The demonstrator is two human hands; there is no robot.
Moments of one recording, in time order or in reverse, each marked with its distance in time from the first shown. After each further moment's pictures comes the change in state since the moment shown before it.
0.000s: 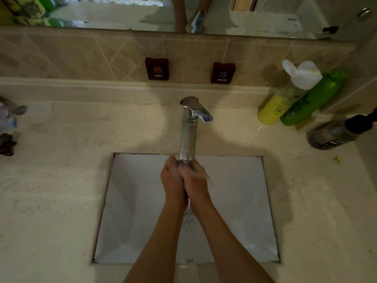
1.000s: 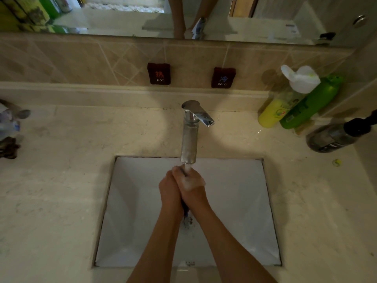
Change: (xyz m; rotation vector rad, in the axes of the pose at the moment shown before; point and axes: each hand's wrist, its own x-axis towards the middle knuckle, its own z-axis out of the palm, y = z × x) left_hand 0.005 -0.012 -0.015 0.429 0.038 0.047; right_hand 0.001 0.009 0.006 -0.263 -0.051 -0.046
